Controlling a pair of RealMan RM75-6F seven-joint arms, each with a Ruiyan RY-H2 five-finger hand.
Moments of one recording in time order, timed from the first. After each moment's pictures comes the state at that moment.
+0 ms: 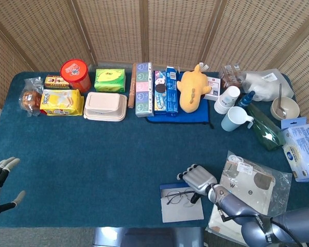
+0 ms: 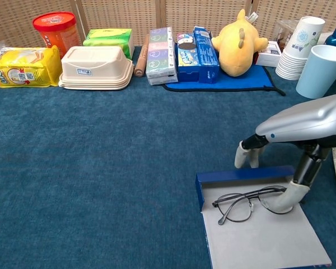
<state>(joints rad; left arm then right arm) 0.01 -0.93 0.05 -1.90 1.54 1.47 -0.05 1.16 -1.15 -0.23 -2.08 -0.67 0.81 -0.56</state>
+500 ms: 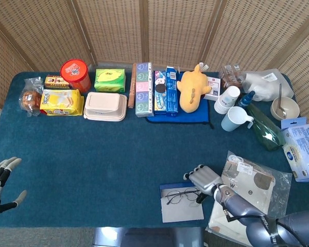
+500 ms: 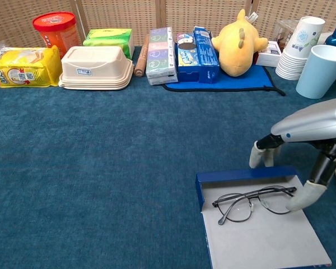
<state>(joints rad) 0.01 -0.94 0.05 -1.90 1.54 1.47 -0.05 1.15 -1.11 -0.26 -2.10 -0.66 0.81 -0.57</state>
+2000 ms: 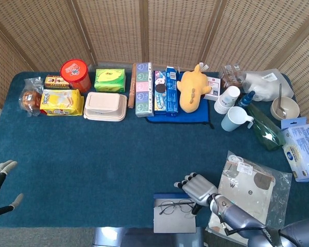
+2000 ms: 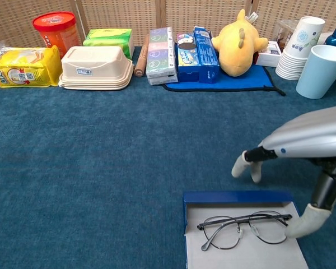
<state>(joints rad) 0.03 -0.94 0.07 -1.87 1.55 1.49 -0.09 1.12 -1.10 -0.26 -2.22 -0.75 0.88 -0.63</state>
